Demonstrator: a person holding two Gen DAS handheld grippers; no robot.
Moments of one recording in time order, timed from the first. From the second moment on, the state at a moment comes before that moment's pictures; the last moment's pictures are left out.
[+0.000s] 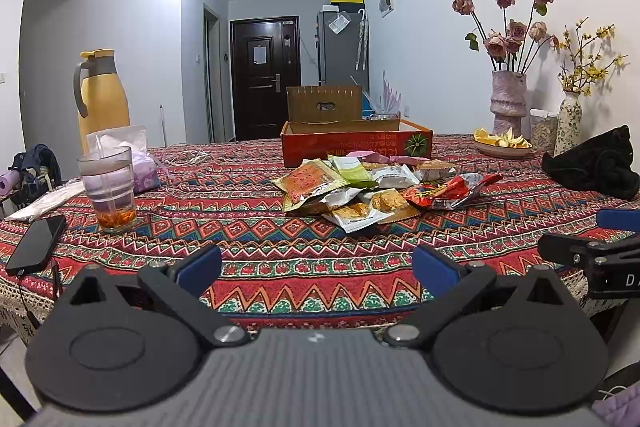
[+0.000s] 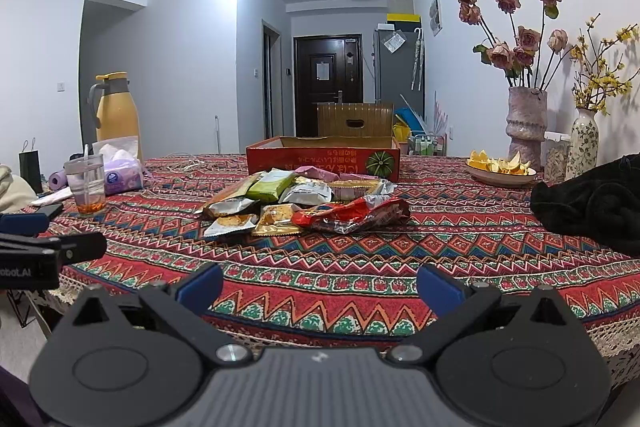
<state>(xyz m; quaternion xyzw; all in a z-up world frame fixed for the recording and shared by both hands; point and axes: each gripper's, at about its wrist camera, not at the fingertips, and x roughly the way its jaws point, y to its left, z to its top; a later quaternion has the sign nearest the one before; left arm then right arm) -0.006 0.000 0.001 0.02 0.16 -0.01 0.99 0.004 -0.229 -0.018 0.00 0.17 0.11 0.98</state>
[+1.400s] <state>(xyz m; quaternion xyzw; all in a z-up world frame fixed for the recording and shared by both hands) 0.031 0.006 -0.008 0.02 0.19 0.01 0.98 0.038 -0.222 -0.026 0.00 0.17 0.12 0.98</state>
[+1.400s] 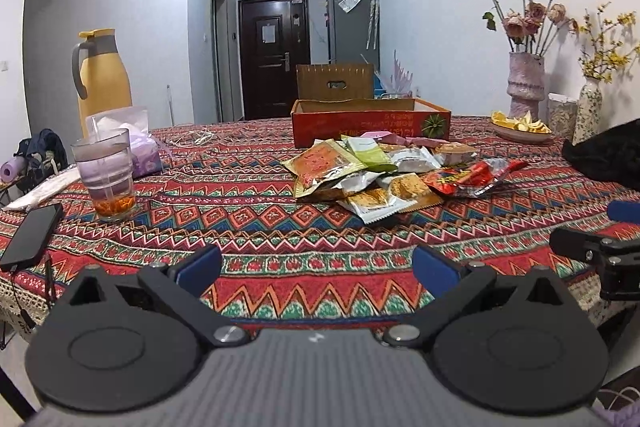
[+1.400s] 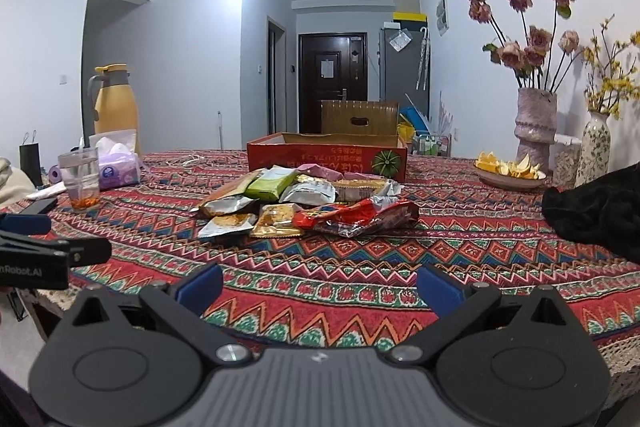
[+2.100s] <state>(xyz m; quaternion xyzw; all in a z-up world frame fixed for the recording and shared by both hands) 0.158 0.003 -0.014 0.03 0.24 -0.05 0.97 0.137 -0.210 -0.034 -0.01 0.16 0.12 0.98</state>
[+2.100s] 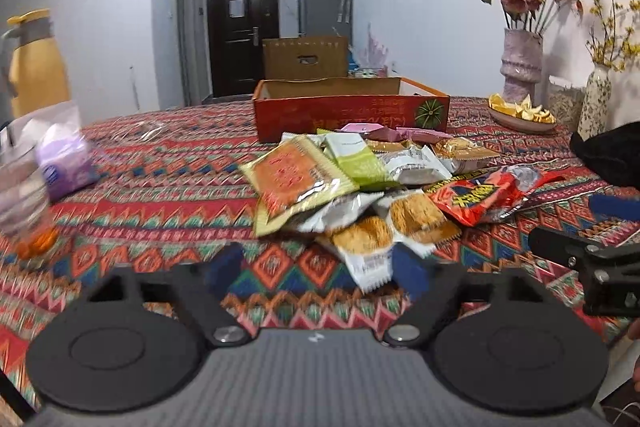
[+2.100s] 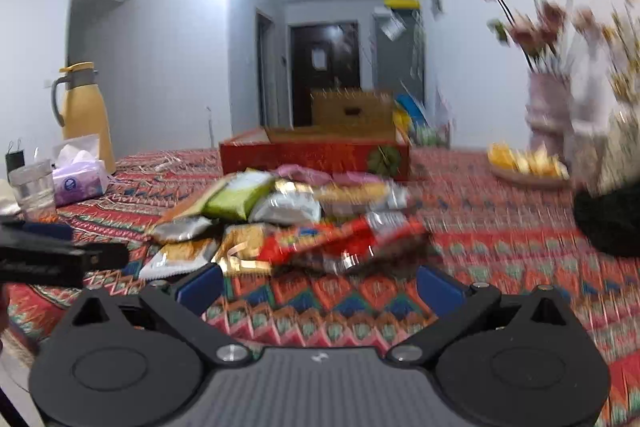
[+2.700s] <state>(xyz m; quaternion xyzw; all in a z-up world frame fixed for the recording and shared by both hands) 0.198 0.036 -0.020 0.01 0.29 -0.12 0.95 0.185 -0.163 -0.027 0.00 0.21 0.21 0.95</state>
